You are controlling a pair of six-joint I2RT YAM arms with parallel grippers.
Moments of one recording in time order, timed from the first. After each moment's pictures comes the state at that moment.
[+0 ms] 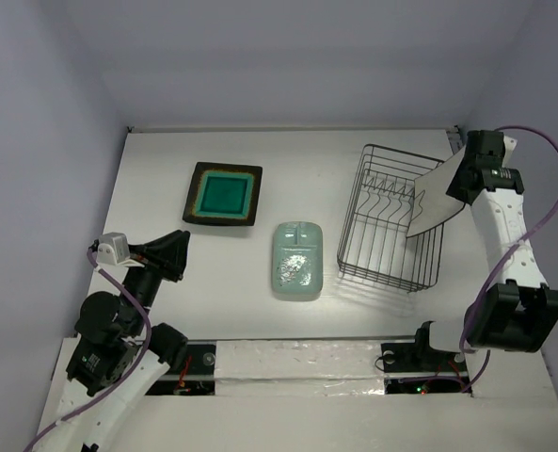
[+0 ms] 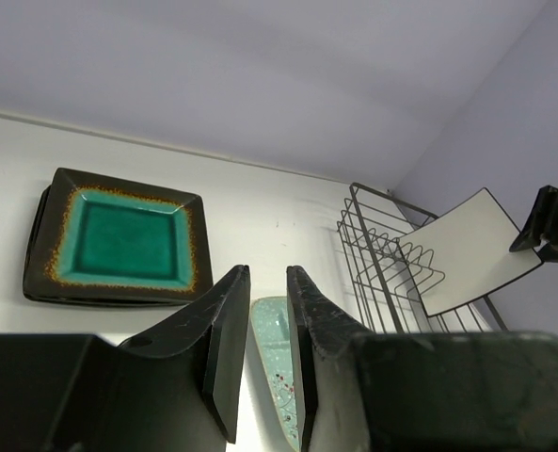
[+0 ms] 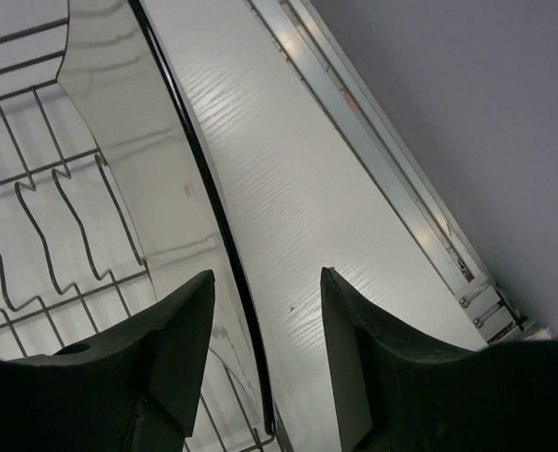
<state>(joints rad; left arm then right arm) -0.56 0.11 0.63 -0.35 -0.25 -0.42 -0.15 1.36 1.36 -0.83 0.46 0.28</state>
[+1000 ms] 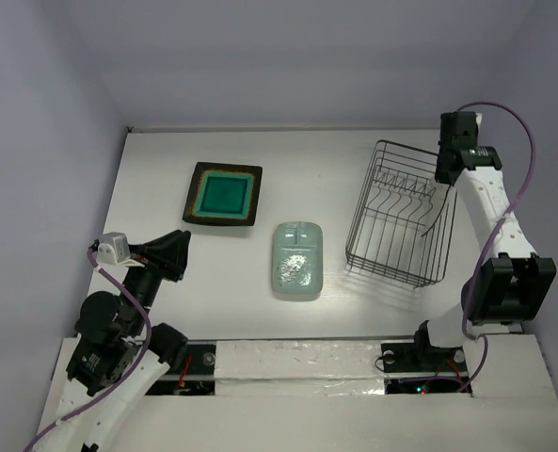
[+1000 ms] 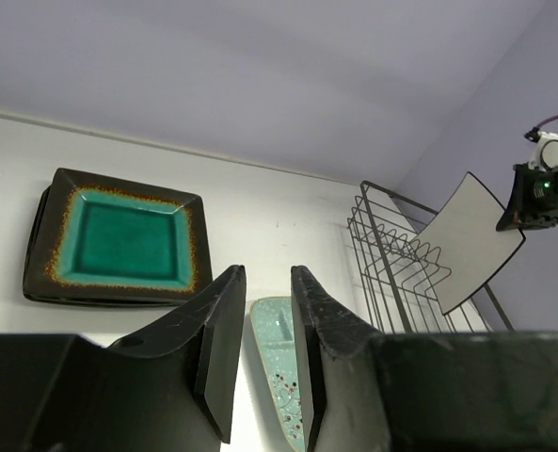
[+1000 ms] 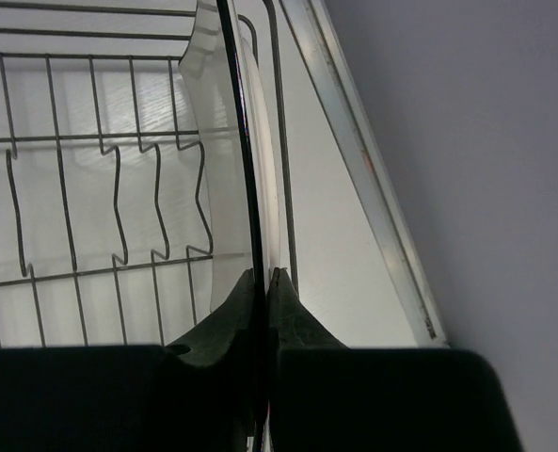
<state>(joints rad) -0.56 0.12 0.63 -0.35 -0.25 -0.42 -0.04 1.52 1.50 -0.80 0.50 0.11</state>
